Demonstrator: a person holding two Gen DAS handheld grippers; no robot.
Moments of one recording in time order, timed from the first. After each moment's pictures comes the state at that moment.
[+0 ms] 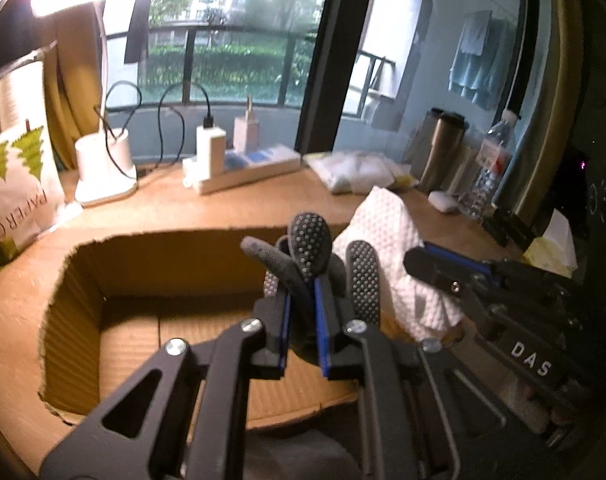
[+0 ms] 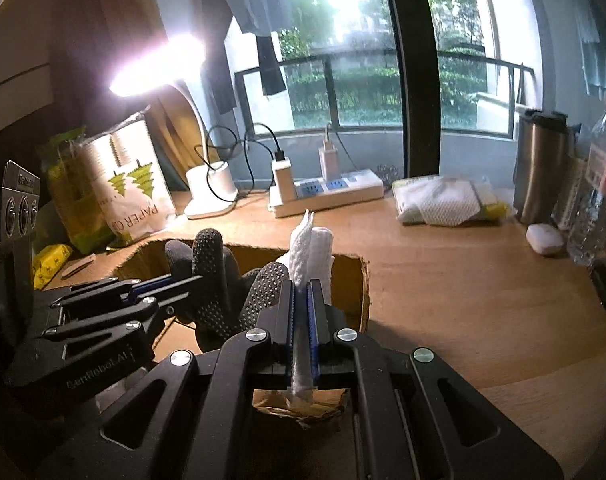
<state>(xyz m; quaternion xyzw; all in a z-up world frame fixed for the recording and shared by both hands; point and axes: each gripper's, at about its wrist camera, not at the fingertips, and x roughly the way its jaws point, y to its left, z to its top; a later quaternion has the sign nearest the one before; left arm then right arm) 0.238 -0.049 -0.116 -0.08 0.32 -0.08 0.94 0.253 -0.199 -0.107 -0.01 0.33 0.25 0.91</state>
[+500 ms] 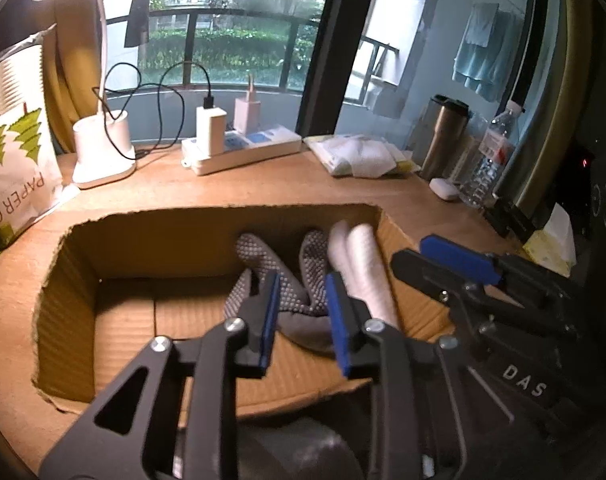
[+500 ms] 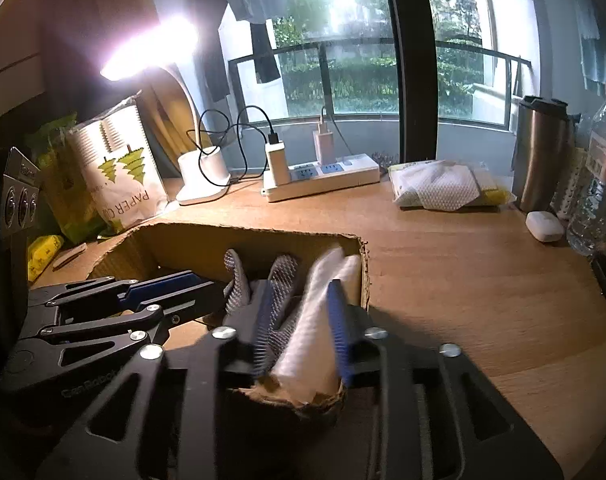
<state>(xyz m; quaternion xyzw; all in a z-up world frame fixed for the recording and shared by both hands) 0.235 -0.048 -0.118 -0.09 0.35 -0.08 0.93 0.247 -0.196 -0.110 -0.02 0.33 0.24 0.91</state>
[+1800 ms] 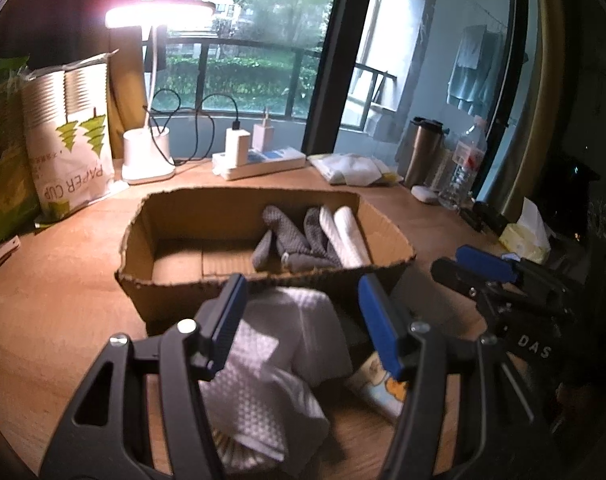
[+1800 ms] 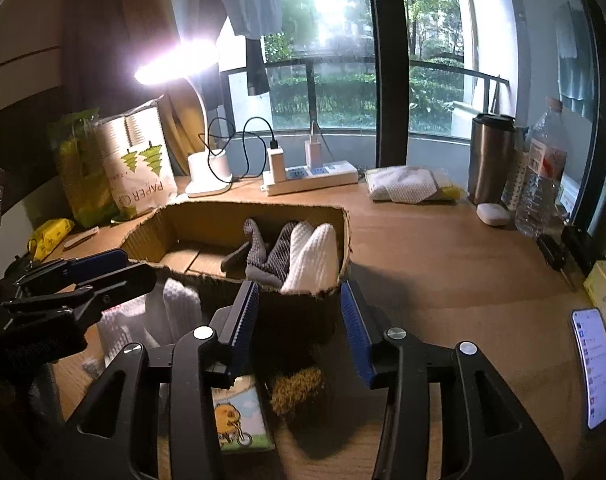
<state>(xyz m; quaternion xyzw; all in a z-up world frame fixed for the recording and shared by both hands) 0.122 -0.033 -0.101 -0.08 0.29 -0.07 0.95 0.154 -0.217 -0.094 -0.04 0.32 0.20 0.93</state>
